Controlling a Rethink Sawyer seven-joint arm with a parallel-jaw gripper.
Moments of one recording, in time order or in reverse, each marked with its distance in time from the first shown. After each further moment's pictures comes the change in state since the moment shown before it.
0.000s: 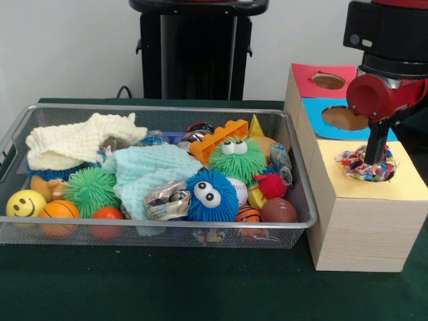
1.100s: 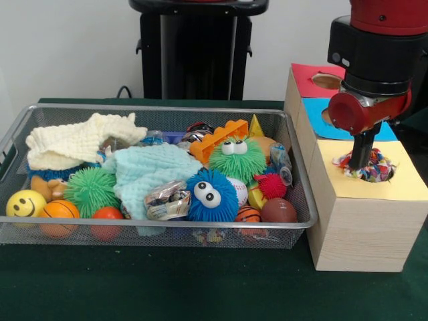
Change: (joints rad) arm -0.031 0.028 0.003 0.053 0.096 -0.001 0.000
